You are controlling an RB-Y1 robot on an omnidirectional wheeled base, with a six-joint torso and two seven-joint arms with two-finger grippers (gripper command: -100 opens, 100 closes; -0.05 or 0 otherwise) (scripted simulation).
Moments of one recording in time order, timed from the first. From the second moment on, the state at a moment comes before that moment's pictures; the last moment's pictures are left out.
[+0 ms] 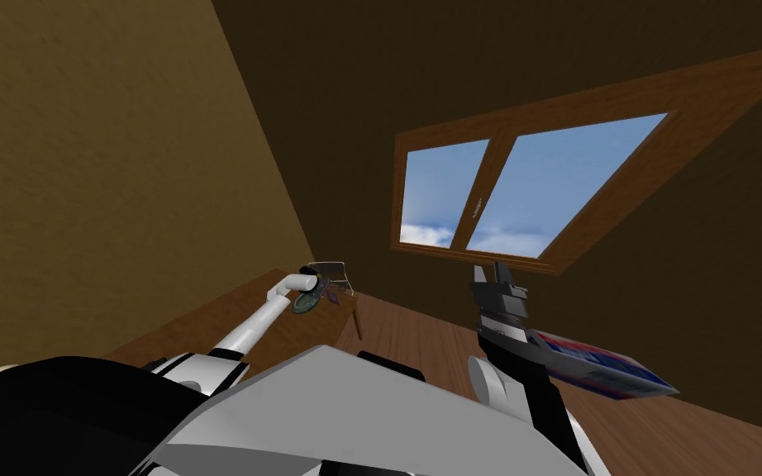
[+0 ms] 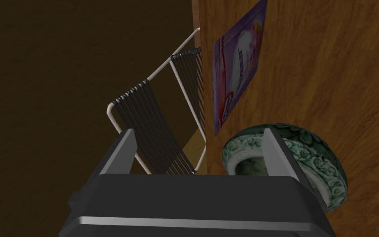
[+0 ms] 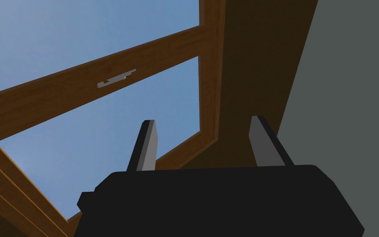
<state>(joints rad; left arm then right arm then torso) -0.01 0.70 0.15 -1.49 0.65 1.11 -0.24 0.47 0.04 0.00 -2.25 0.04 -0.46 -0.09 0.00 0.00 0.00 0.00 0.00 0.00</state>
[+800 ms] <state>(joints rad) -0.04 0.71 0.15 -1.39 0.69 1.33 -0.29 0.47 0.04 0.00 -2.25 0.04 -0.46 -0.09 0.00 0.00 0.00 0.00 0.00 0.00</state>
